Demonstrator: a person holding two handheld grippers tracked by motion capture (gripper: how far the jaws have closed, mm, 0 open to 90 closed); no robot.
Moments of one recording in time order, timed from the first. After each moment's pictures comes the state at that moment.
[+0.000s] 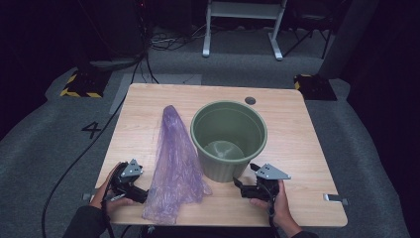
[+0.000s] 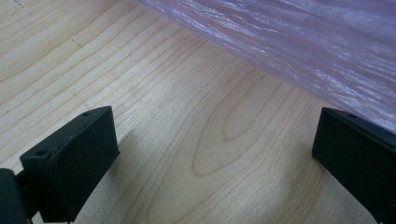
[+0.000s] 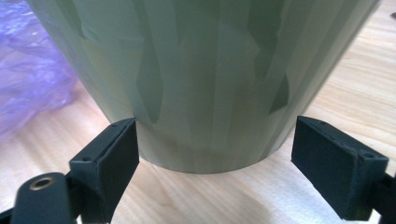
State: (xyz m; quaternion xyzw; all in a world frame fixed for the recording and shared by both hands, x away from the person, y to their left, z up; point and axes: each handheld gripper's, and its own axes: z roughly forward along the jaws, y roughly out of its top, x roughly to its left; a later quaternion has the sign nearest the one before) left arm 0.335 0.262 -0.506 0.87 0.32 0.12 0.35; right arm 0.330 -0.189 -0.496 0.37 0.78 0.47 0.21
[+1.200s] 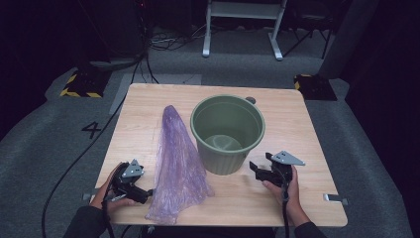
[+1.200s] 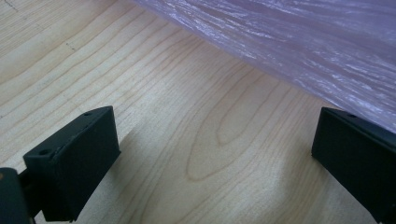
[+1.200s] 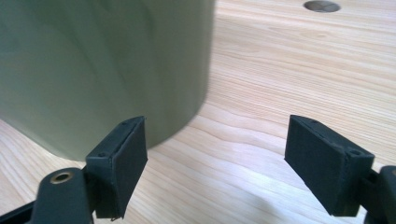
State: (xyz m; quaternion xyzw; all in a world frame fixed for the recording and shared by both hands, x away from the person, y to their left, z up) left arm 0.334 0.258 -0.506 0.87 0.32 0.12 0.35; right arm 0.371 -0.236 -0.495 0.43 0.74 0.45 0.23
